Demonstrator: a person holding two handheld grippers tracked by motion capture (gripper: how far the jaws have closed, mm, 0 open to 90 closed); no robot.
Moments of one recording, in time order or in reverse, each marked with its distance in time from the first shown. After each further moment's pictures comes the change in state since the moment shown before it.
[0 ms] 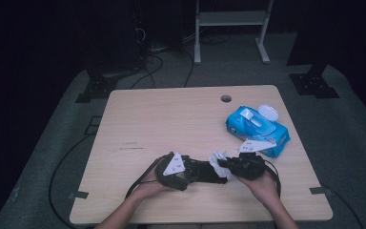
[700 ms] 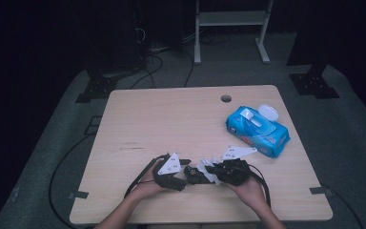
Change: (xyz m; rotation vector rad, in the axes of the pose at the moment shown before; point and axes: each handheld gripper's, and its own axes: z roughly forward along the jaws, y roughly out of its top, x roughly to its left) left arm 0.002 0.001 -0.009 -0.027 -0.112 -0.030; right arm 0.025 -0.007 0.032 0.052 0.014 -0.094
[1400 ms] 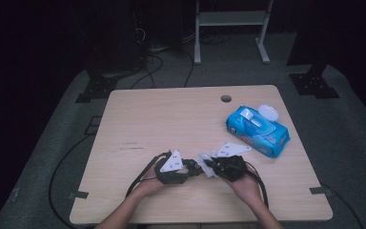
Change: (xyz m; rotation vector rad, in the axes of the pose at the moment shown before) left arm 0.008 -0.001 0.008 -0.036 0.032 -0.002; right arm -0.003 0.009 0.009 -0.011 -0.127 -0.060
